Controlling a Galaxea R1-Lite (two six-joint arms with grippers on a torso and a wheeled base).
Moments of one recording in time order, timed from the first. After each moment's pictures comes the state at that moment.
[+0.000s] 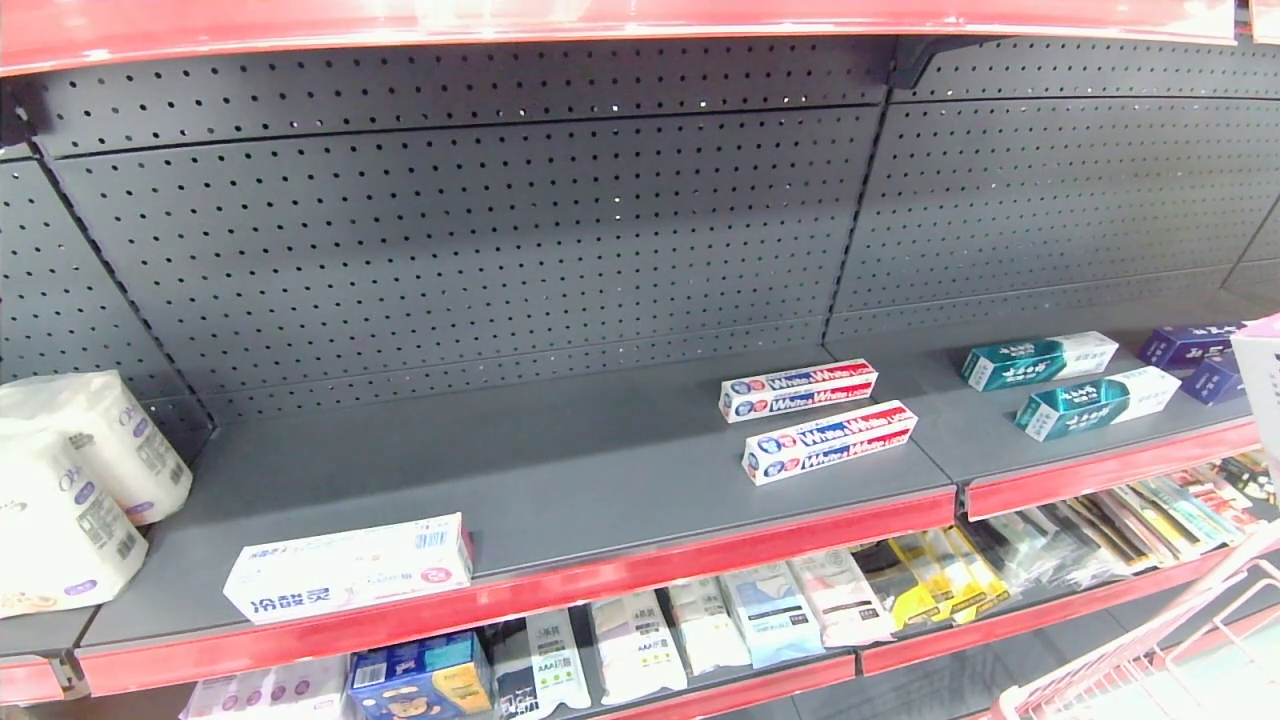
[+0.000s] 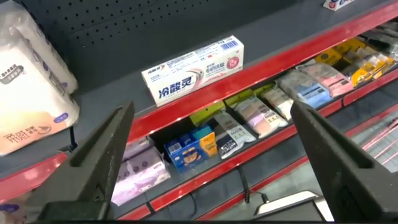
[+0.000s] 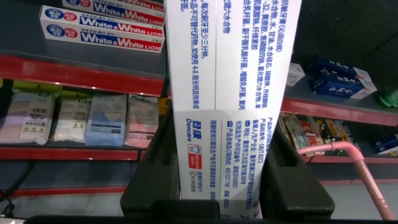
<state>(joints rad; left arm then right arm) -0.21 0.10 -0.44 0.50 -0.03 0.13 -0.18 0.67 -0.42 -0.06 0.14 -0.43</state>
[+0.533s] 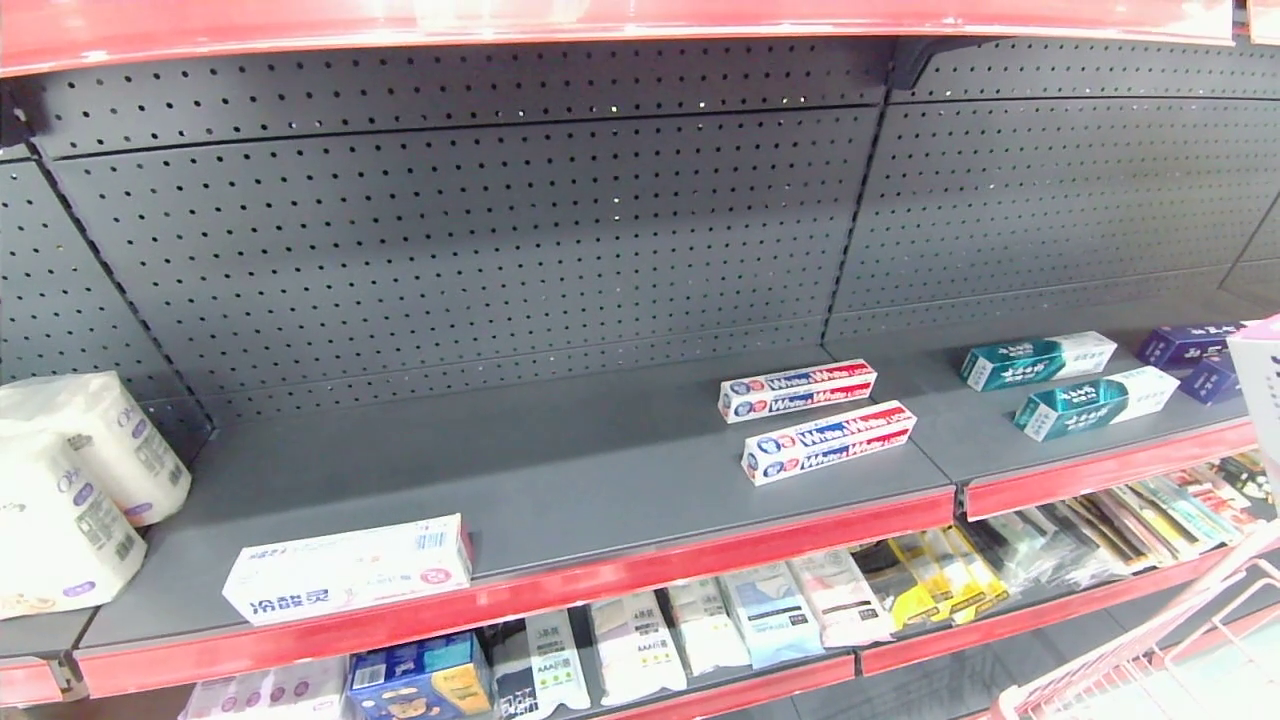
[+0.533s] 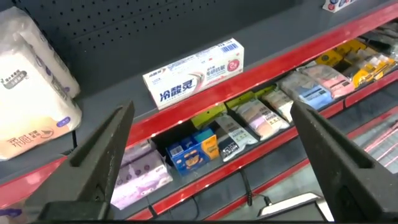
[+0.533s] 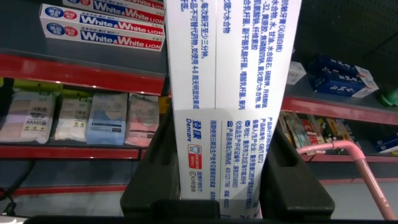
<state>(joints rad) -0.21 0.09 -0.44 0.49 -0.03 0.15 -0.18 0.67 -0.42 -0.06 0.14 -0.43</state>
